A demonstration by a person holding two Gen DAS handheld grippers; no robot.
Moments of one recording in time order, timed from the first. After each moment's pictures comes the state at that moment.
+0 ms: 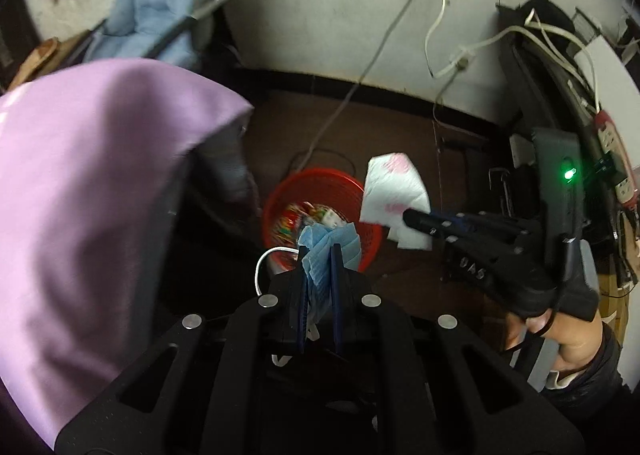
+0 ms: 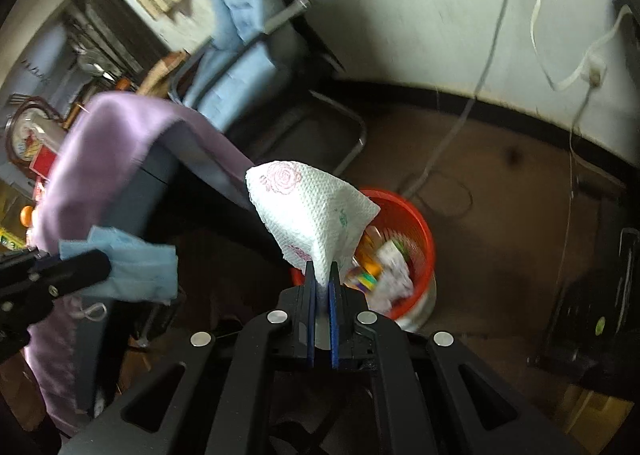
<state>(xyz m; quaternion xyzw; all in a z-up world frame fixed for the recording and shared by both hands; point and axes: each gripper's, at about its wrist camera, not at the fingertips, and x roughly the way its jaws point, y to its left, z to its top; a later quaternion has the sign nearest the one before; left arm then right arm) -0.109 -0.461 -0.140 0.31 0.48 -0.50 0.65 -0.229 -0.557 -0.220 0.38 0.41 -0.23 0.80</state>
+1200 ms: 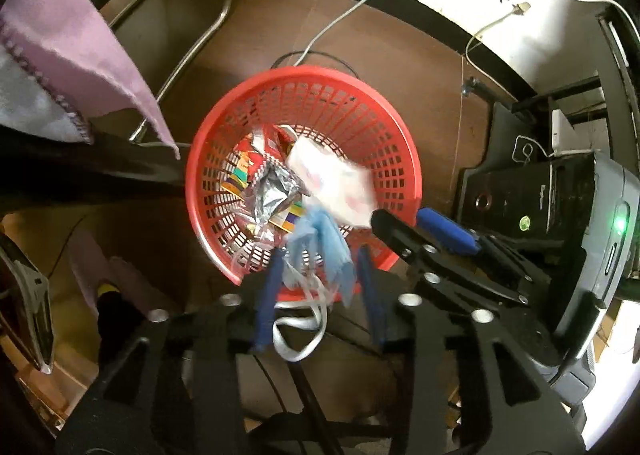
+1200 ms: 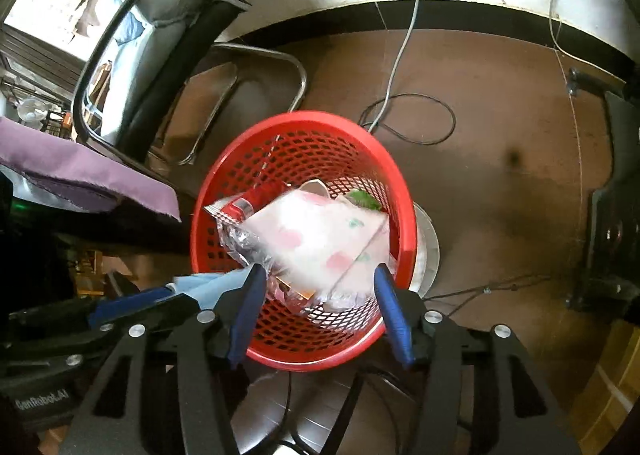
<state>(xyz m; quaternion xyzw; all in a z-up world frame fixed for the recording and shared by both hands) -0.079 -0.542 -0.337 0.31 0.63 -0.43 0.56 -0.218 -0.600 -0.389 0.49 0.43 -0.27 0.71</state>
